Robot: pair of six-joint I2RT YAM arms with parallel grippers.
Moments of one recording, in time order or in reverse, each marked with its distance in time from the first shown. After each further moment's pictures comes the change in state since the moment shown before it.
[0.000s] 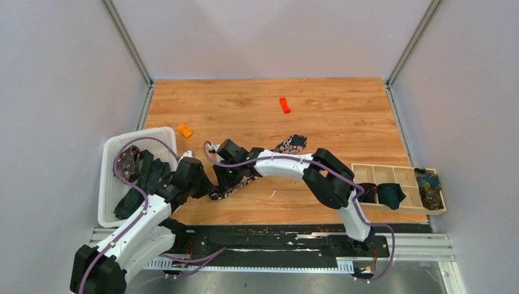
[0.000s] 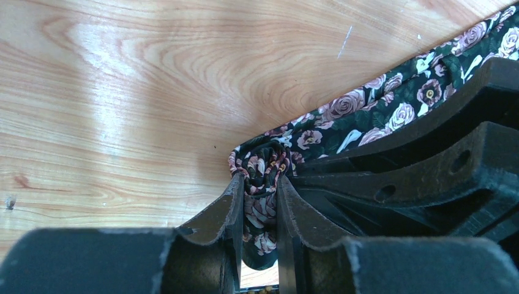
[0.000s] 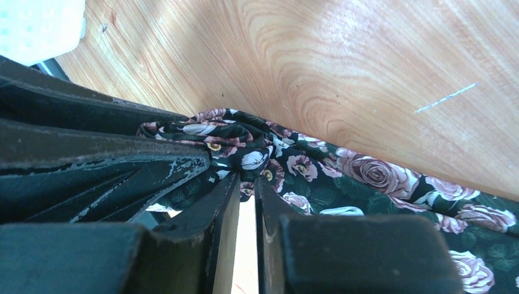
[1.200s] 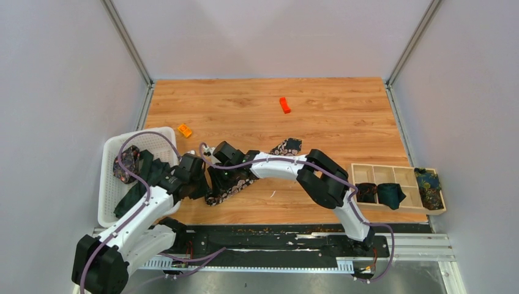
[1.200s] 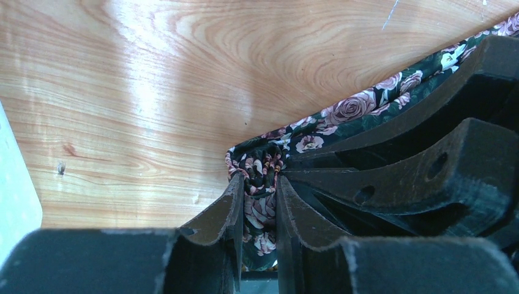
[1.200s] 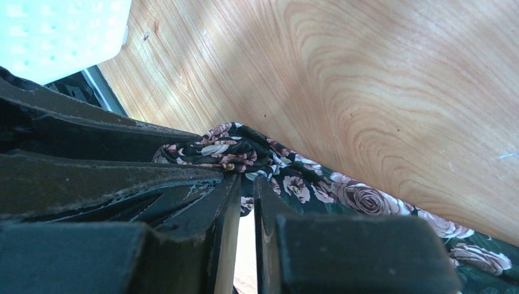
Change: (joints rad) left arm 0.000 0.077 0.090 -0.153 -0.014 0.061; right arm 0.020 0.057 0.040 0.066 -0.082 0.050
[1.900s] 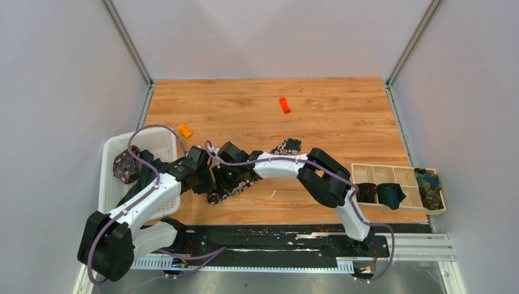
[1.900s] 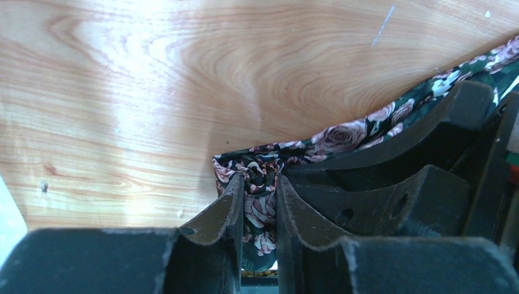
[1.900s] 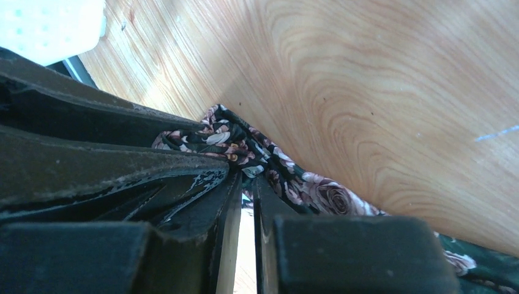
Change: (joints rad) left arm -0.010 0.183 0.076 0.028 -0.004 0.000; right arm -0.018 -0.006 -0.054 0.037 -0.013 -0.001
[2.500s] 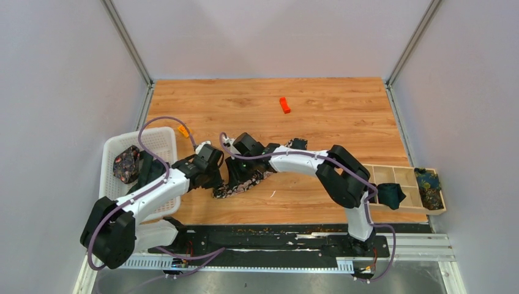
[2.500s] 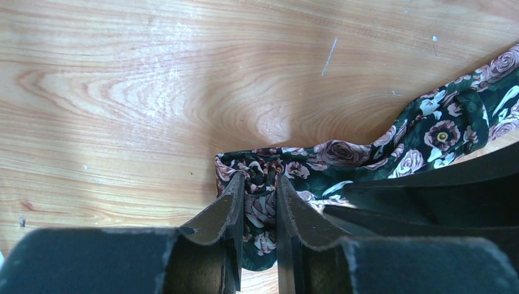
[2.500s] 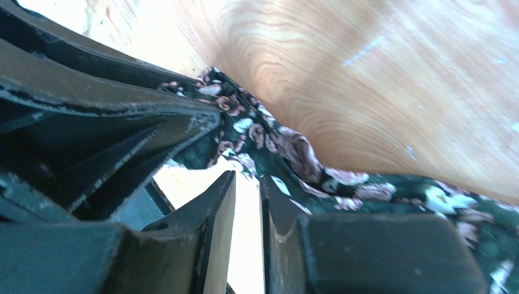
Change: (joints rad) left arm -0.119 0.108 0.049 0.106 -0.106 -0.027; right arm -0.090 -0.151 -0.132 -0.032 0.018 -0.045
